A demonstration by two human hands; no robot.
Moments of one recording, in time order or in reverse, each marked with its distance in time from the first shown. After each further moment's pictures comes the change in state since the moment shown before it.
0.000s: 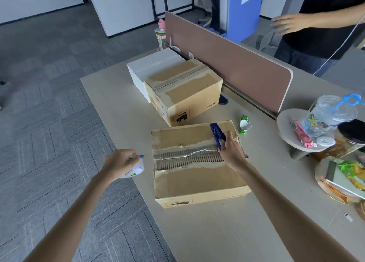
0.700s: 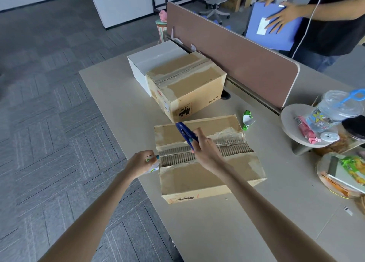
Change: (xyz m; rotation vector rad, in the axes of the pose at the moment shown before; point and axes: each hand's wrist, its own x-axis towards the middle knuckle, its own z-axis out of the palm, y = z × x) left_hand 0.014 -0.002 0.066 -0.148 -0.169 -0.038; right_hand -0.040 -0.079 0.031 0.098 -0.186 -0.250
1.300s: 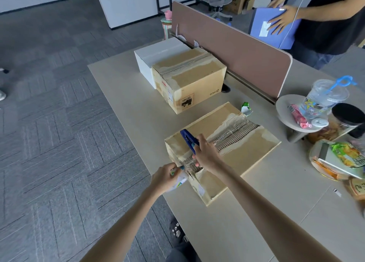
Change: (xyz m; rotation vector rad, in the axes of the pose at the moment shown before) left_hand -0.105 0.046 0.083 -0.186 -0.021 -0.018; right_hand -0.070 -0.001 0.023 0.019 -0.055 0.150
